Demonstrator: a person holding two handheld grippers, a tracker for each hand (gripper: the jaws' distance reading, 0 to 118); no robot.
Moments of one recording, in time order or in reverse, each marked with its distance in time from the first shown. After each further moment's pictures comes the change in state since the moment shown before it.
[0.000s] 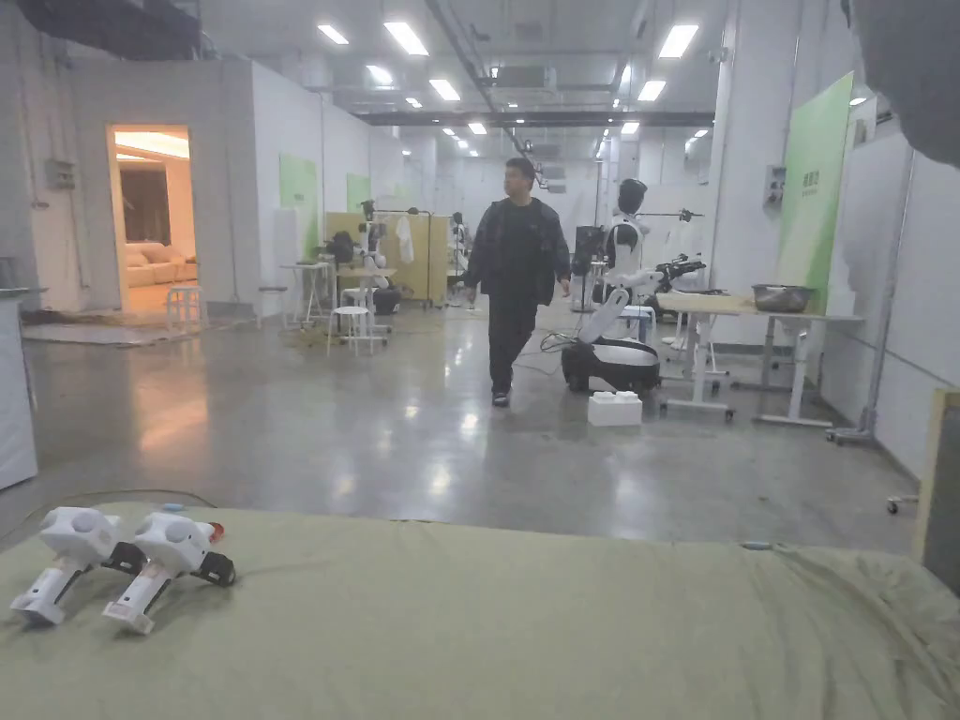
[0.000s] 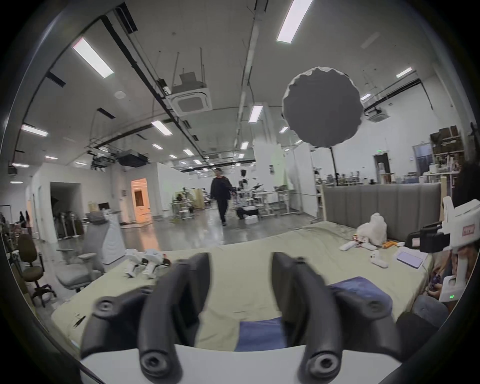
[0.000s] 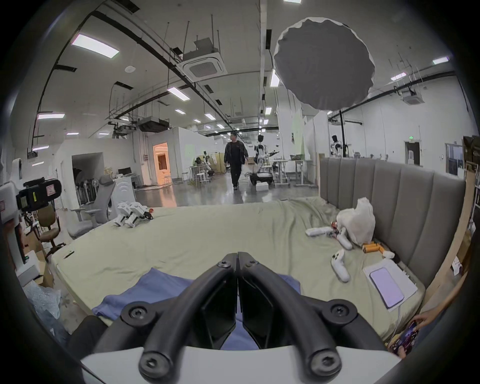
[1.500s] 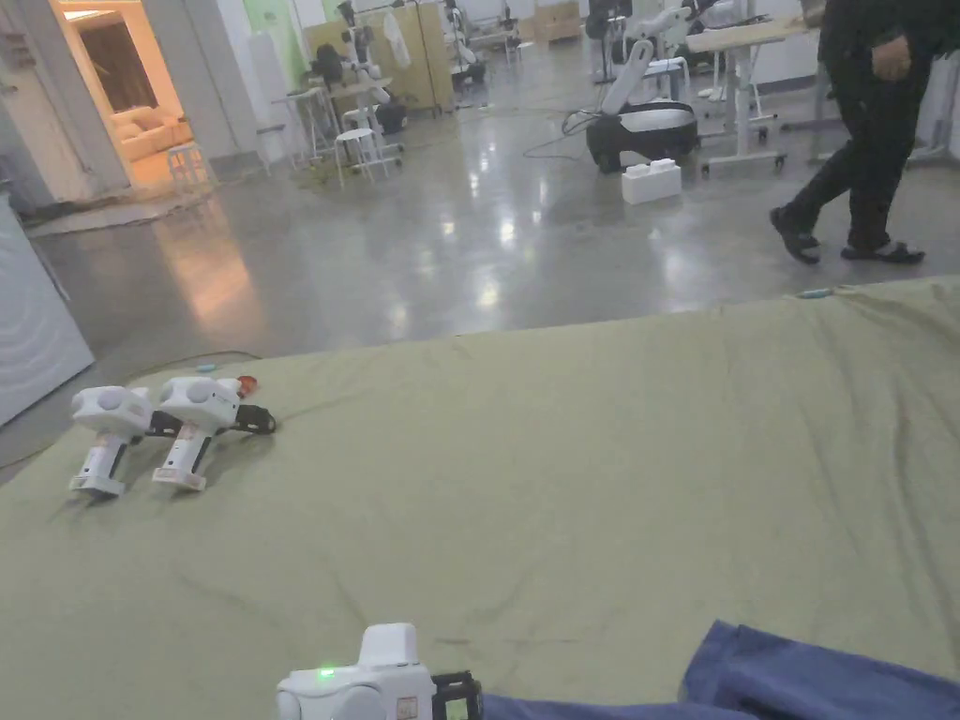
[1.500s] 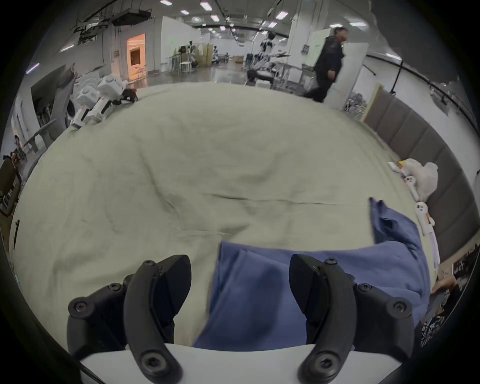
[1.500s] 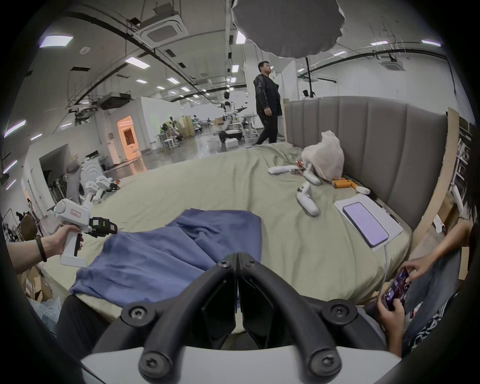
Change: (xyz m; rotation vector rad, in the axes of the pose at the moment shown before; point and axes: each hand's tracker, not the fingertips) left arm -0.004 -0.242 -0.329 -0.925 -0.050 0.297; right arm 0.073 -0.087 -0.010 -0.290 -0.177 -0.131
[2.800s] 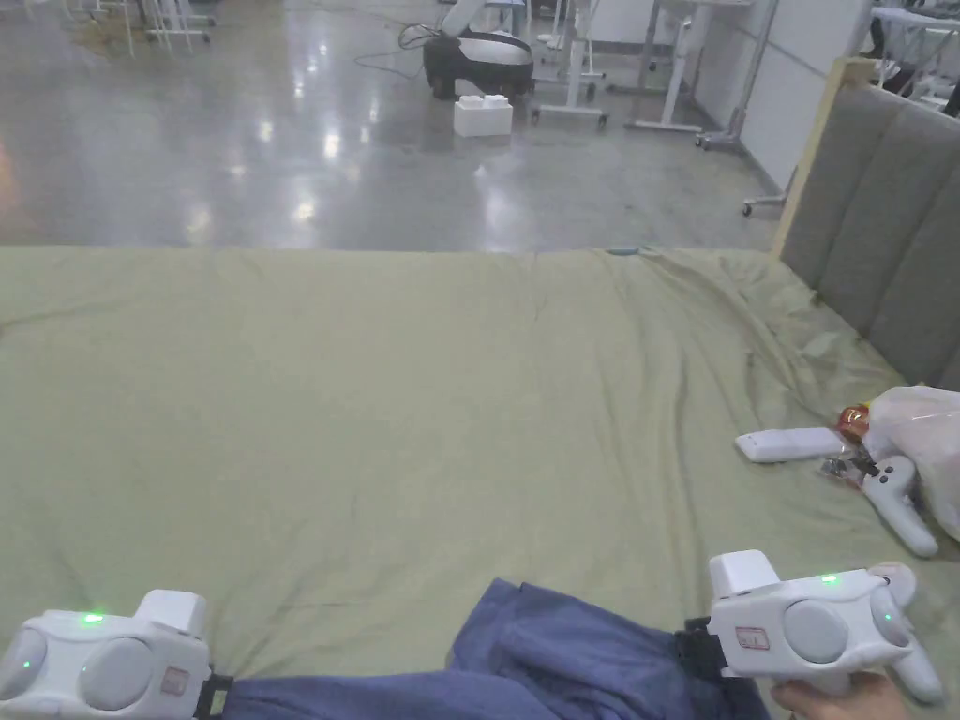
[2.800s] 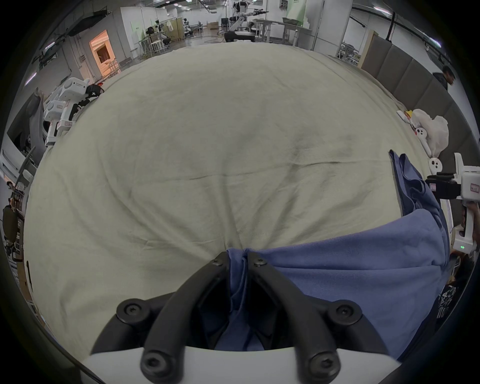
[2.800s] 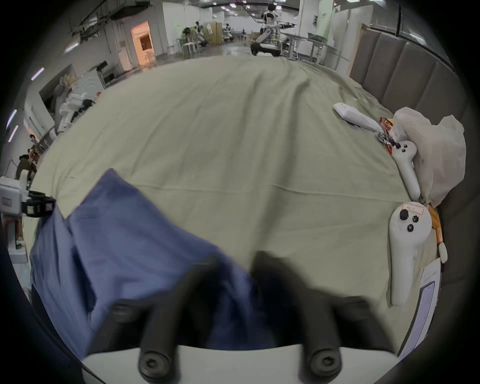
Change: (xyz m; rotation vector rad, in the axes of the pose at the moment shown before) left arm 0.022 0.016 -0.038 -0.234 0.009 -0.179; right arm 0.016 0.092 -0.346 -0.535 0.108 0.259
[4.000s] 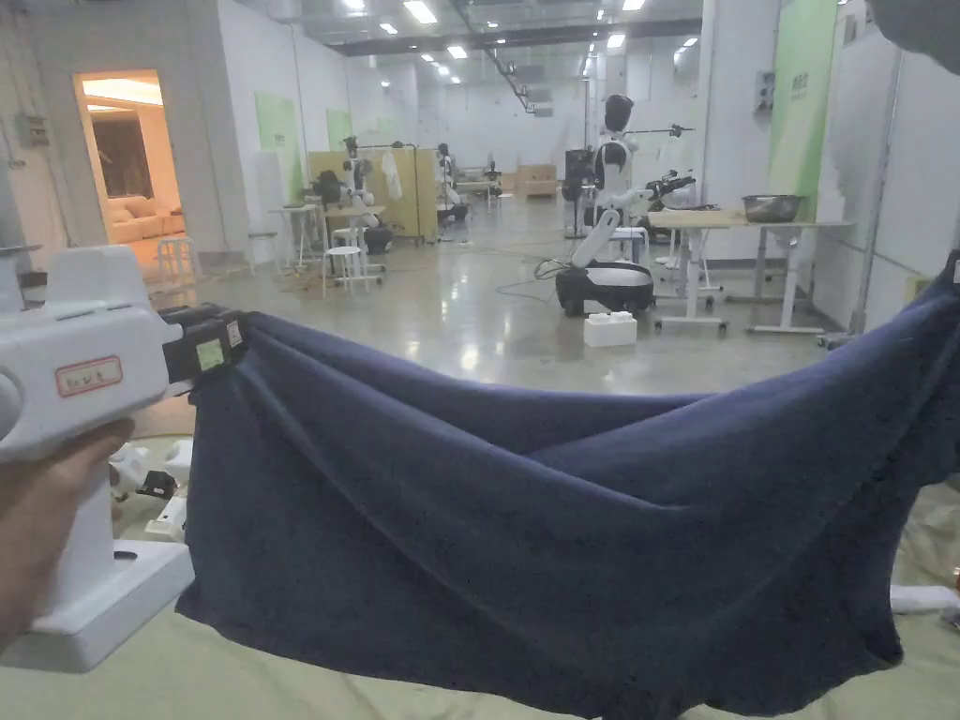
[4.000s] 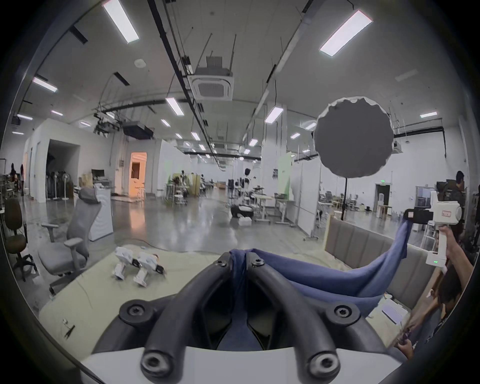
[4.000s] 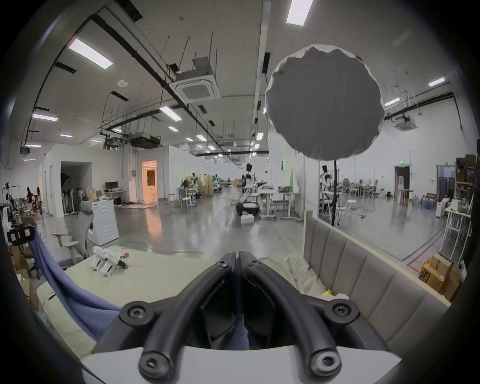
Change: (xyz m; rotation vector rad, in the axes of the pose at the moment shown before) left arm -0.059 -0.056 0.505 1.118 -0.010 0.053; right arm -0.067 0.080 0.484 0.978 -0.127 -0.057
